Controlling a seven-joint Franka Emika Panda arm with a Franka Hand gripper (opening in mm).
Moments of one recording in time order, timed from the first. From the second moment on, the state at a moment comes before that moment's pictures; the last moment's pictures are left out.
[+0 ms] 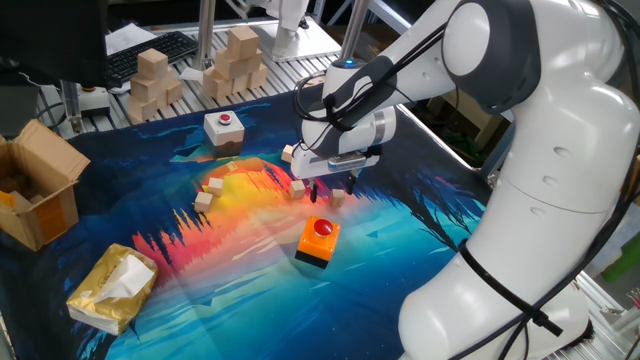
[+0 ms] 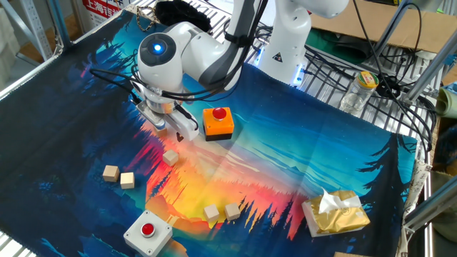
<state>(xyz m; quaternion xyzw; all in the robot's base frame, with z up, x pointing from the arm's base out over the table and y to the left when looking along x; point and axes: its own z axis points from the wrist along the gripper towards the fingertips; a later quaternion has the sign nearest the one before) 0.456 -0.141 0.088 -0.09 -0.99 0.05 0.07</state>
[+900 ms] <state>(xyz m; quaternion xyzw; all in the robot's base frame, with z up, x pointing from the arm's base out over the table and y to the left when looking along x) 0.455 -0.143 0.088 -0.11 -0.99 0.05 0.07</state>
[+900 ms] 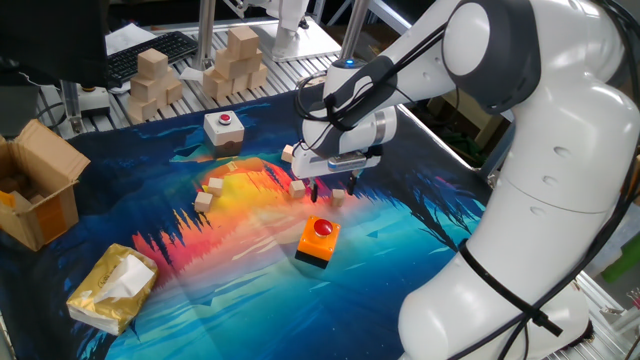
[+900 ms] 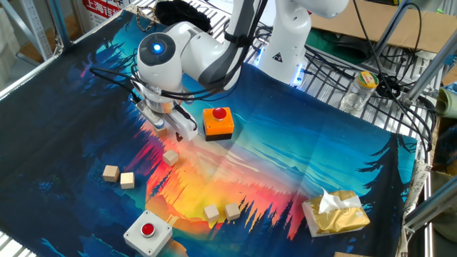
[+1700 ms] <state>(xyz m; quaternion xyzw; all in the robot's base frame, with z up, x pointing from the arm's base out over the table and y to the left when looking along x) 0.441 -0.169 0.082 -0.17 -0.98 0.04 0.08</state>
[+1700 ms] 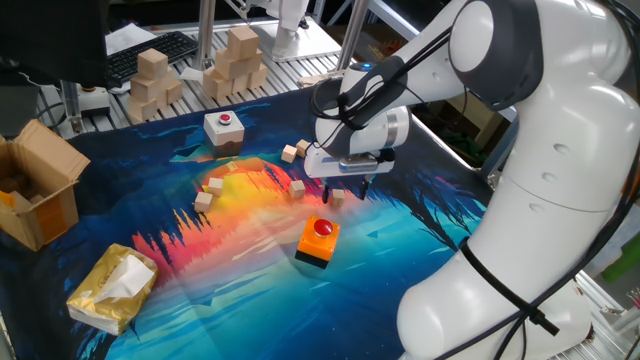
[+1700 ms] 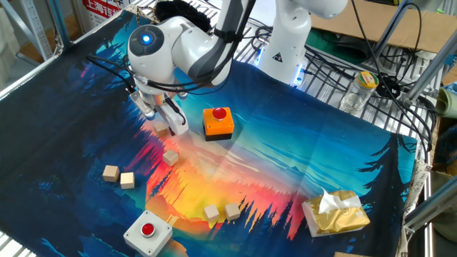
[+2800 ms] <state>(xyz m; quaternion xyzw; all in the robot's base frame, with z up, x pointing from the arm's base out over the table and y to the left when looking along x) 0.449 -0.181 0.074 -0.22 -0.97 0.03 0.07</state>
